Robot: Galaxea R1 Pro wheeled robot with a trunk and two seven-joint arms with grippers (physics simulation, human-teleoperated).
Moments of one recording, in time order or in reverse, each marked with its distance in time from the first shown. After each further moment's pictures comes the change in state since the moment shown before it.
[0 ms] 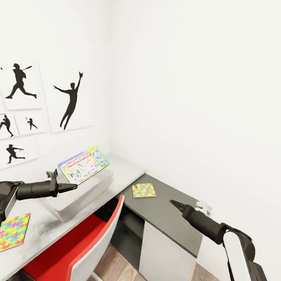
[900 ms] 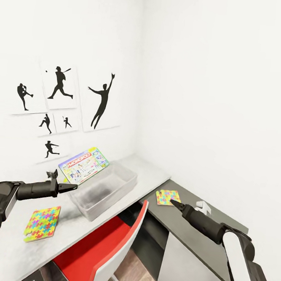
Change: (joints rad) left arm 0.000 -0.001 -0.001 0.000 -0.001 0.000 0.001; right arm 0.001 0.000 0.003 0.001 0.001 -0.010 0.007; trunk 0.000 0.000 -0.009
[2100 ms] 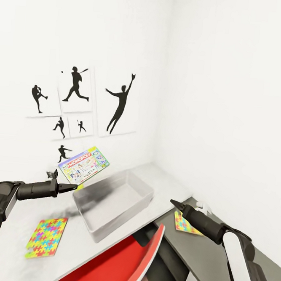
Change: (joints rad) left arm 0.000 0.000 0.000 0.000 0.002 -0.001 0.001; right arm 0.000 -0.001 -0.002 0.005 0.000 -0.005 0.001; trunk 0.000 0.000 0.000
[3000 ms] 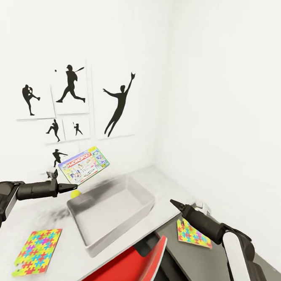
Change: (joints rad) left arm 0.000 0.000 0.000 0.000 0.001 0.001 0.000; right arm 0.001 0.000 0.002 -0.001 0.001 0.000 0.001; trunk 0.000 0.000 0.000
